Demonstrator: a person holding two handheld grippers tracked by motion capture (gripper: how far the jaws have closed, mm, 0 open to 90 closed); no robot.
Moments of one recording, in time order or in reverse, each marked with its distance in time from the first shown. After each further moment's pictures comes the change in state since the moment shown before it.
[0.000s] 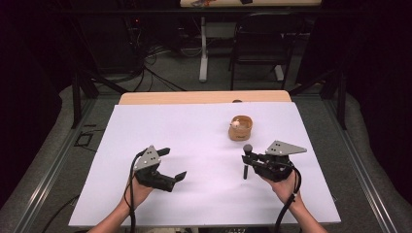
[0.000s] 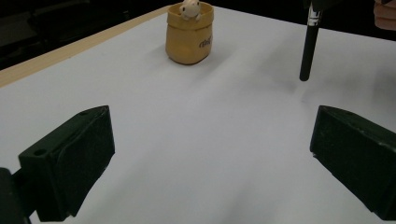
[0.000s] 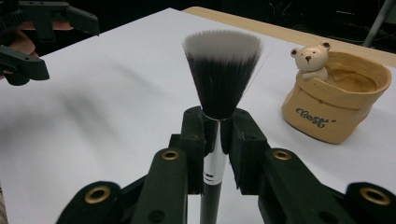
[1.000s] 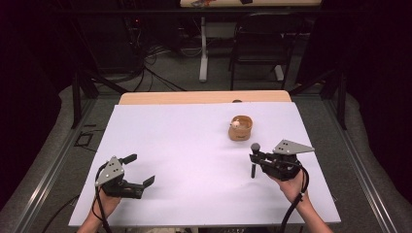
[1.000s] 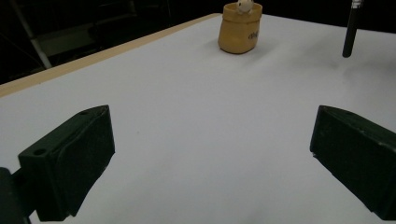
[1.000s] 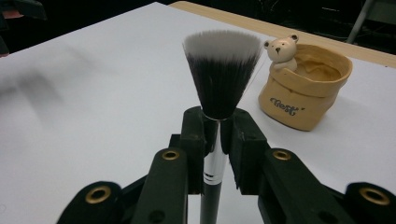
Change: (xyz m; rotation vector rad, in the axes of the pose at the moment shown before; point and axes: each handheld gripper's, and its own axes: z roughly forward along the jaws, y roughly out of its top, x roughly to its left) left arm 0.028 -0.049 -0.065 -0.092 0.129 -0.045; right arm -0.014 -0.002 -0.013 0.015 -0.044 -0.007
